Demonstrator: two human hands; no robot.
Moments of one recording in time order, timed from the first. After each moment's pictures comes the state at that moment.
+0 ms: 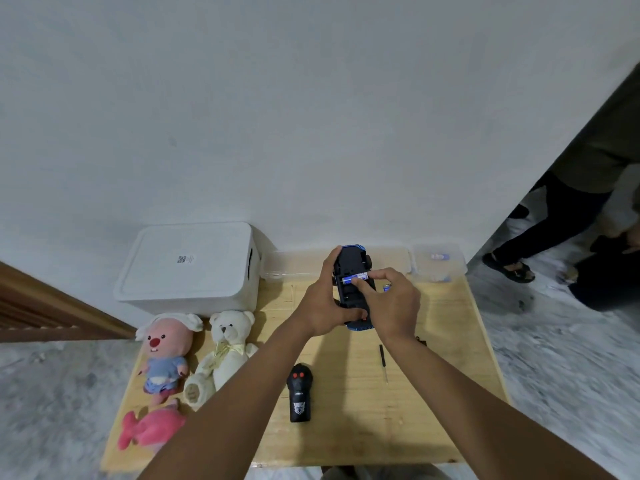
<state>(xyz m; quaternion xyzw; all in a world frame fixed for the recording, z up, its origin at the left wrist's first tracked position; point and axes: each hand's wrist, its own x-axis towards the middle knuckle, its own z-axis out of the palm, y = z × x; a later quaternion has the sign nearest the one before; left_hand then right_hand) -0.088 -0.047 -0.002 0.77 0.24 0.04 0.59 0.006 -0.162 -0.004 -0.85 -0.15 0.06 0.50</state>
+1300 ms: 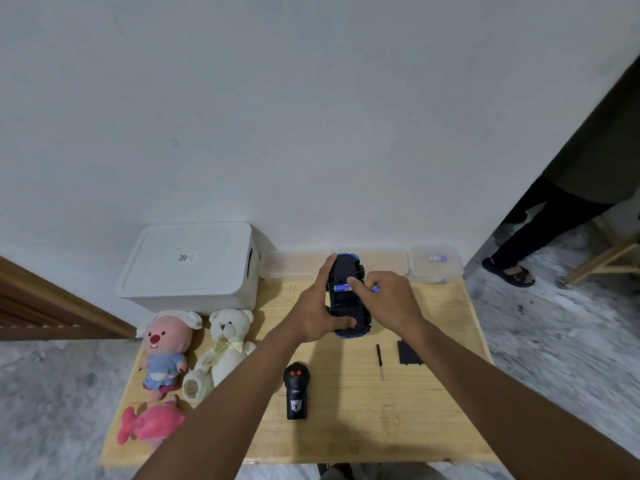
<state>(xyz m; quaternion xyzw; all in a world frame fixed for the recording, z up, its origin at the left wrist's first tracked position) -0.101 -0.046 -0.009 0.80 0.23 0.01 0.55 0.028 -0.174 0.014 -0.86 -0.31 0.17 0.37</state>
